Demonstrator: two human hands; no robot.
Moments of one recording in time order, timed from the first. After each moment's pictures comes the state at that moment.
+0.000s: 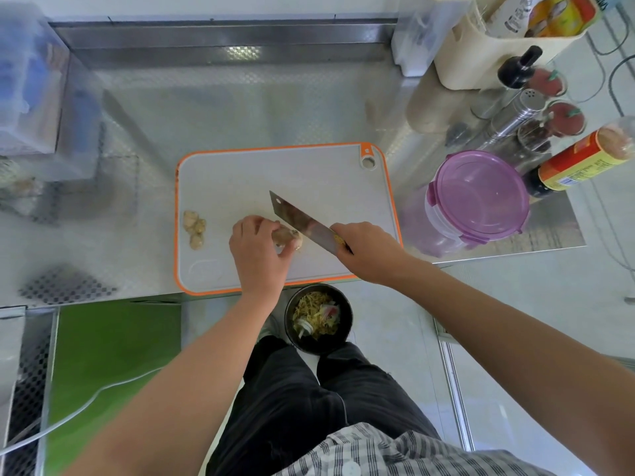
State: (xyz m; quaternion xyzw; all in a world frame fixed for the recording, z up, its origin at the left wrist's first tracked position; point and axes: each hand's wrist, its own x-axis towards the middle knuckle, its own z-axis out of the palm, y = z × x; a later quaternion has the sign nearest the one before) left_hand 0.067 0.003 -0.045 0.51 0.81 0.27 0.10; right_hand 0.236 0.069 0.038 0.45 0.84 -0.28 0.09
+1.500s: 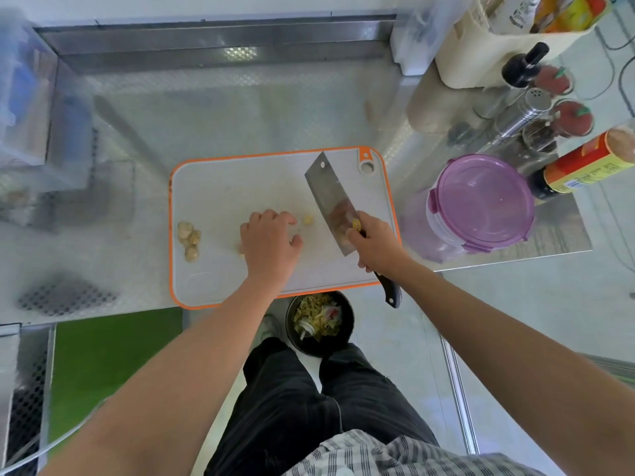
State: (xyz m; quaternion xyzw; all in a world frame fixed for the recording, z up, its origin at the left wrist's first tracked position) left_hand 0.071 0.048 -0.029 0.57 0.80 0.13 0.15; right_hand 0.245 0.097 0.008 0.60 0.65 -0.46 -0.05
